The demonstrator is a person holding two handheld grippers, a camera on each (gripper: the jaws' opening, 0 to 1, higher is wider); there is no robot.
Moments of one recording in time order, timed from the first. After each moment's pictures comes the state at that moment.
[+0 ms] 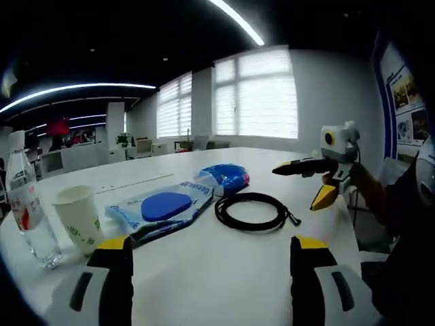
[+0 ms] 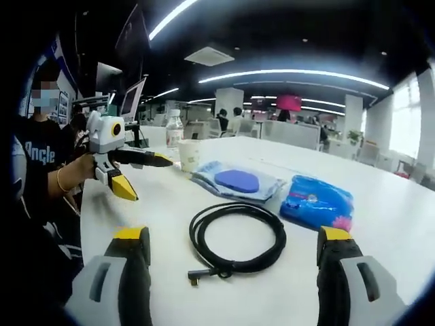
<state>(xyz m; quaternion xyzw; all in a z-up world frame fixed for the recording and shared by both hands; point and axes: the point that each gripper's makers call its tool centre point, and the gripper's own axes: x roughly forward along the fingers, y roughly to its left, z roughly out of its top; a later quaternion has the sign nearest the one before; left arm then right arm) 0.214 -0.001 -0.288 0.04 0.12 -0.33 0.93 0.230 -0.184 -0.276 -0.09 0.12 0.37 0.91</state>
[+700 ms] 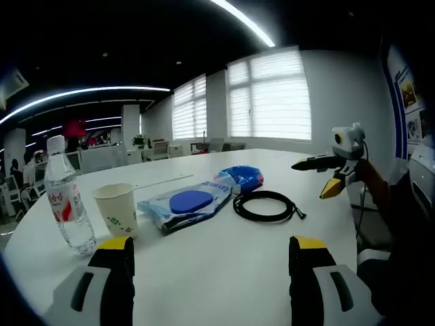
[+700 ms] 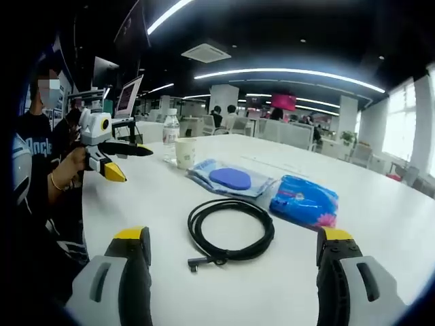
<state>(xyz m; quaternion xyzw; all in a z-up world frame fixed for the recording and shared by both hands) 0.188 0.045 -0.274 0.06 0.11 -0.28 0.95 0.212 -0.204 -0.267 -0.12 0.13 0.35 0.92</state>
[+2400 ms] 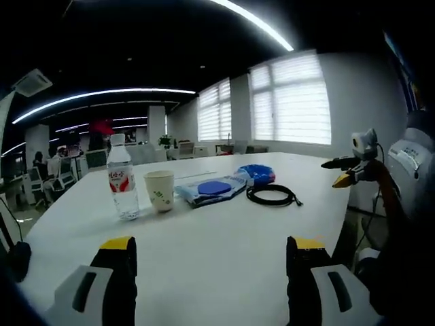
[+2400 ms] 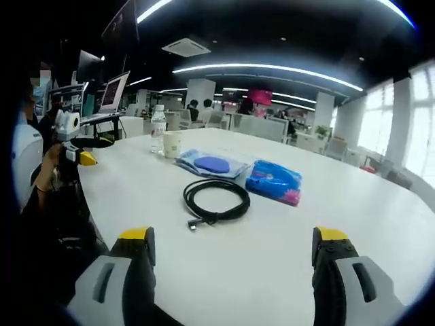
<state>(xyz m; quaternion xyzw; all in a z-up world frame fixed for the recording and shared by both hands) 0.107 0.108 -0.271 0.04 0.11 -0.20 0.97 0.157 -0.259 -0.264 -0.13 0.15 0.27 0.94</state>
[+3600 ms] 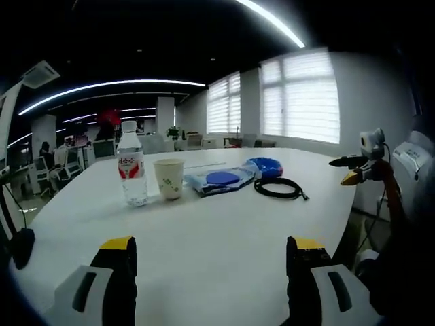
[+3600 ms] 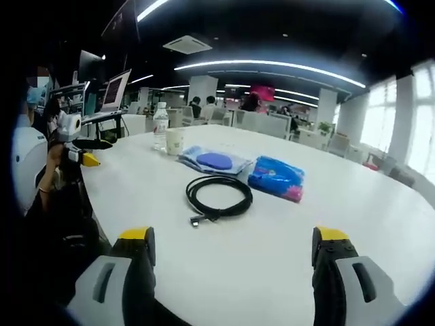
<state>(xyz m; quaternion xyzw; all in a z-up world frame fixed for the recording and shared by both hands) 0.102 0.119 -0.281 0.03 0.13 -0.18 0.98 0.154 -0.260 -0.265 -0.13 0.16 0.28 0.94</state>
